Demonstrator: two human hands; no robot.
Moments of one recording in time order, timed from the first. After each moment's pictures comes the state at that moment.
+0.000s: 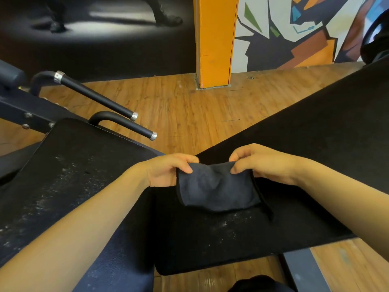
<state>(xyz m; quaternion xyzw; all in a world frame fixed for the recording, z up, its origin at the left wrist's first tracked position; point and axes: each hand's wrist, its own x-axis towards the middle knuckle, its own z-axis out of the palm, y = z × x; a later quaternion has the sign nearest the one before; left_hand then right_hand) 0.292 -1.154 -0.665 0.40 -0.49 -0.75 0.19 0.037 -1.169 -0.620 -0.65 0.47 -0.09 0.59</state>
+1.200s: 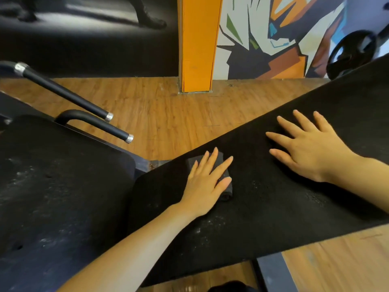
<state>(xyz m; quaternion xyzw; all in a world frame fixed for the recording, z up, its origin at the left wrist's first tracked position) 0.159 -1.150 -0.738 0.53 -0.79 -0.18 0.24 -0.071 -1.179 -0.582 -0.79 0.56 0.18 -0.15</state>
